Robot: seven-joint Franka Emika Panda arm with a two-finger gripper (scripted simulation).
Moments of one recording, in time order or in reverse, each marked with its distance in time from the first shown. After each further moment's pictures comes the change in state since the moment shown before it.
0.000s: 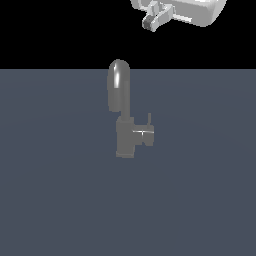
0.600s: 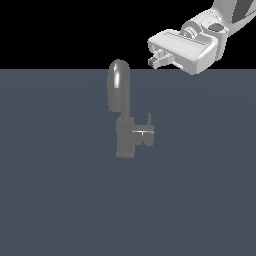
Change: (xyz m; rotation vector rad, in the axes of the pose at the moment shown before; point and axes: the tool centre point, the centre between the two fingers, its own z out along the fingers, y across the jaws) arm 0.087 0.007 0.021 0.250 -0.217 0.238
